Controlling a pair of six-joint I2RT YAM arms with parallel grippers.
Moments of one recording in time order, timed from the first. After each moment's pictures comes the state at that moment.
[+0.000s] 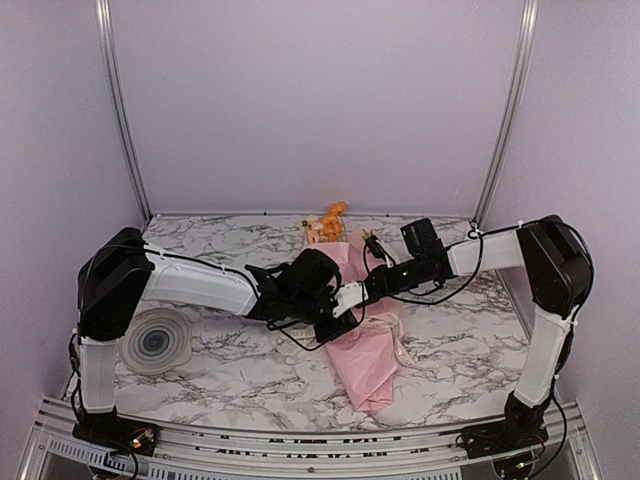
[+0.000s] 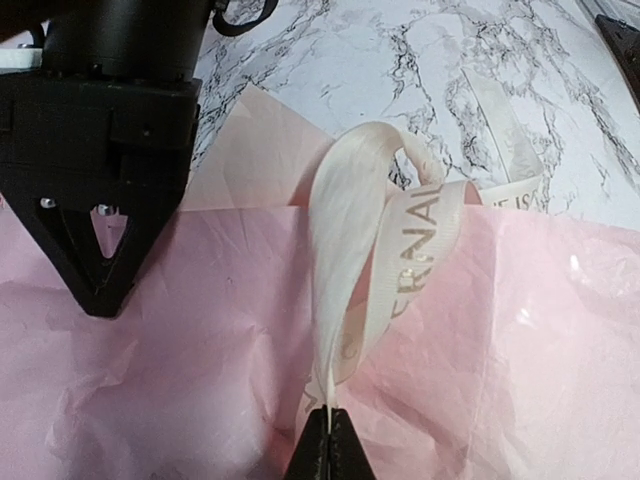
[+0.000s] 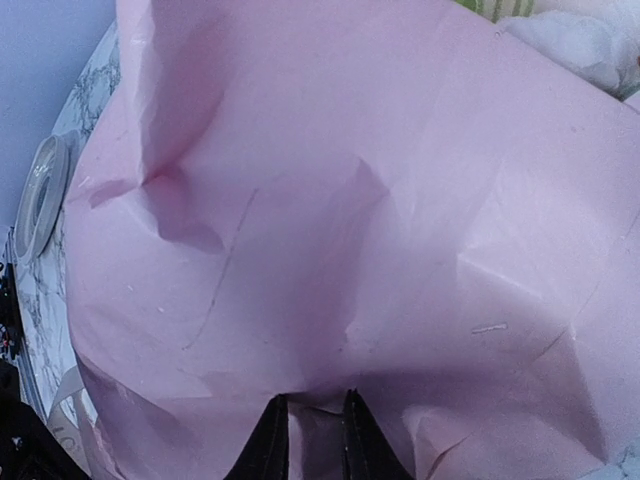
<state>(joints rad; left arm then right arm) -1.02 2.07 1.40 -0.06 0.17 0.34 0.44 1.90 1.11 -0.07 -0.56 0.16</state>
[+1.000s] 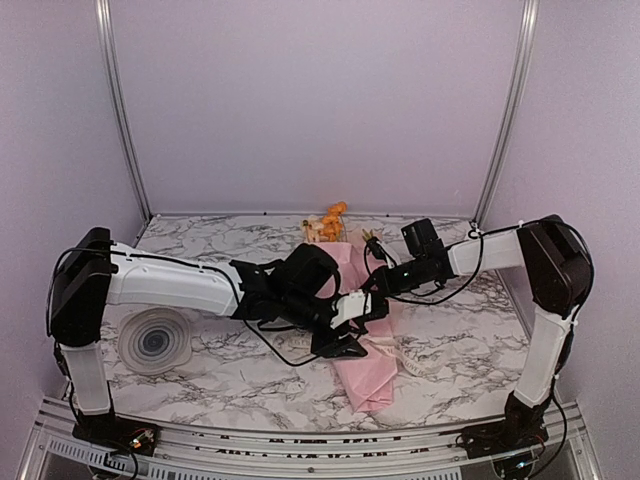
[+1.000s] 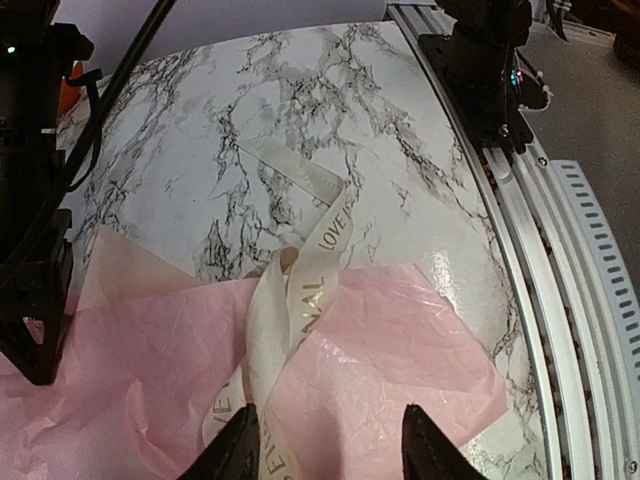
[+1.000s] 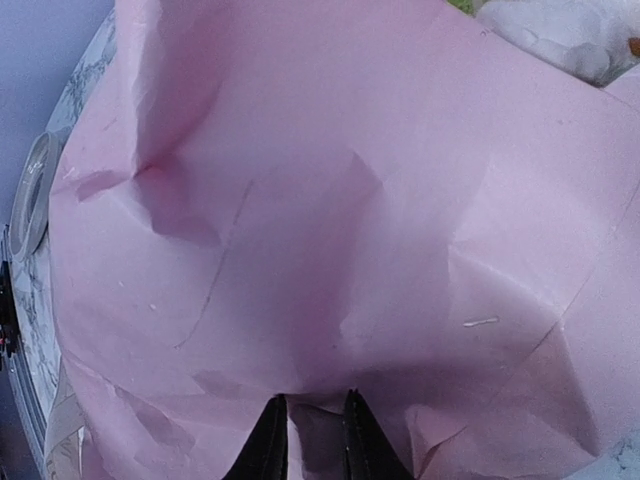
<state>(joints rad) -1.08 1.92 1.35 -0.16 0.40 0.43 0.43 1.90 1.11 -0.09 -0.55 0.15</state>
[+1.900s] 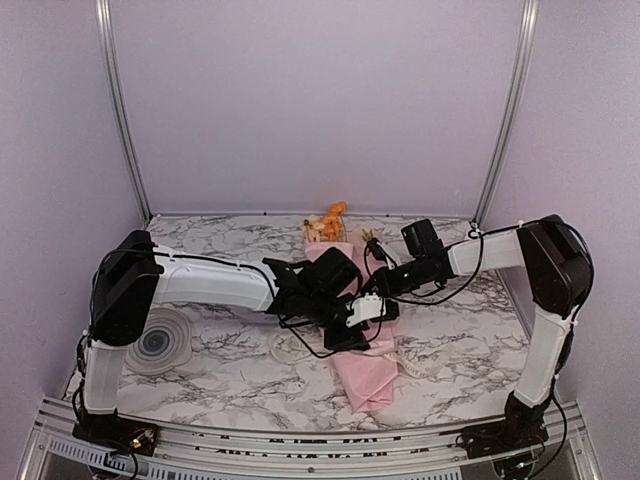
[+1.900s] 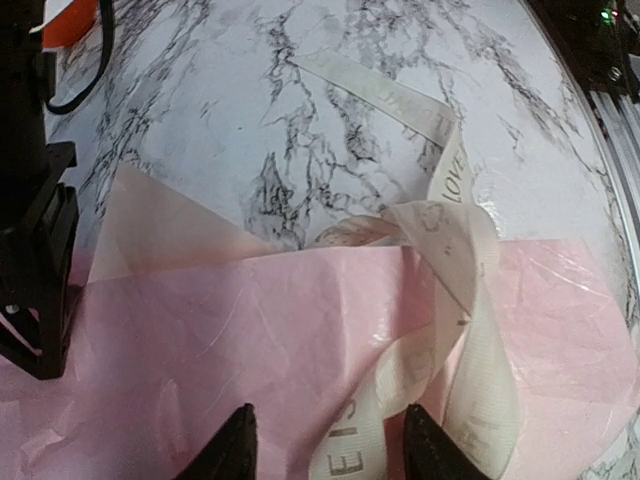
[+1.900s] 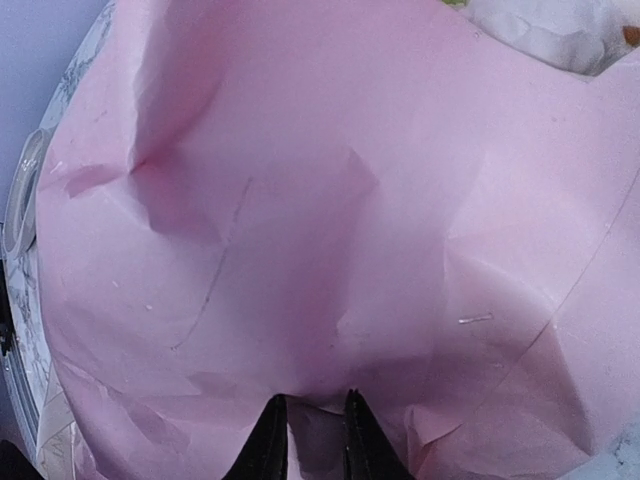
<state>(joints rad) -1.07 2.13 1.59 -0.32 0.27 0.48 0.43 1.90 1.11 -0.11 -0.54 0.14</state>
